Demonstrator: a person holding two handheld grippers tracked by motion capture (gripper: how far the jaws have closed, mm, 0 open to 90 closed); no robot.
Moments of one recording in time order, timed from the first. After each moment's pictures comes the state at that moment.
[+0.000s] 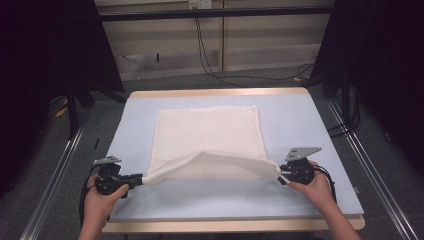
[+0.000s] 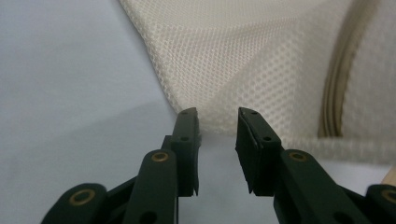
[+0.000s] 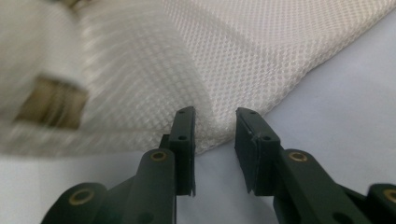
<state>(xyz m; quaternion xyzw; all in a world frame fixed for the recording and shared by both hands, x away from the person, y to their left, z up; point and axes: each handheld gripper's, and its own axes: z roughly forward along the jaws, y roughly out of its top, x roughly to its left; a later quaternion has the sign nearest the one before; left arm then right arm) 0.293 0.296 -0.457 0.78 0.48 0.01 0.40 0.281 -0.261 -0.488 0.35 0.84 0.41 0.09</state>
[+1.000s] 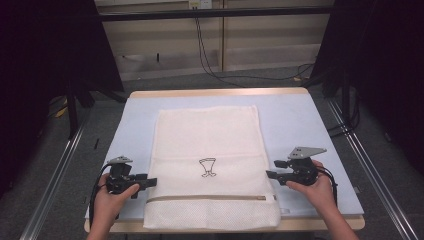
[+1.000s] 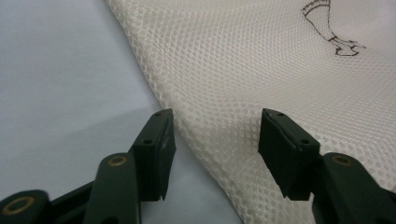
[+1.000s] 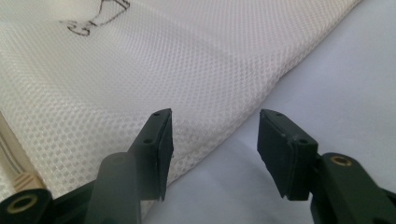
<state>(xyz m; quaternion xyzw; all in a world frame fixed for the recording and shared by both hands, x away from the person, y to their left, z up) 0.299 0.273 -0.471 0.80 0.47 0.01 0.38 0.270 -0.257 -0.475 0.40 0.81 0.41 0.12</state>
